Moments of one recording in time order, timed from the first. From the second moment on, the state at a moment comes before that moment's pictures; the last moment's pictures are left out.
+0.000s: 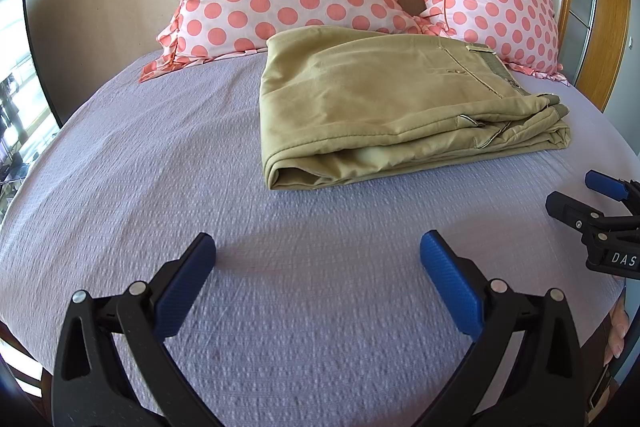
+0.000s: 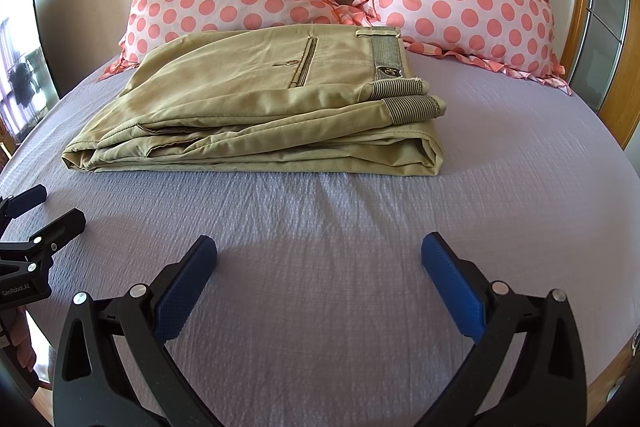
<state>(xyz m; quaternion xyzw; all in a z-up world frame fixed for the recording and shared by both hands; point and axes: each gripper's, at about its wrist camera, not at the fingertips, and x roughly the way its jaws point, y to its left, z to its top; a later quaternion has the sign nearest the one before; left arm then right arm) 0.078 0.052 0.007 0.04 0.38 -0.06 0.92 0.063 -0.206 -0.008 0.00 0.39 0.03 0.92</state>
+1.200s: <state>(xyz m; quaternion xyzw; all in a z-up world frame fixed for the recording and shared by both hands) 0.087 0.050 0.011 0.03 0.43 -0.05 0.90 0.064 -0.206 -0.008 0.00 0.39 0.03 0.92</state>
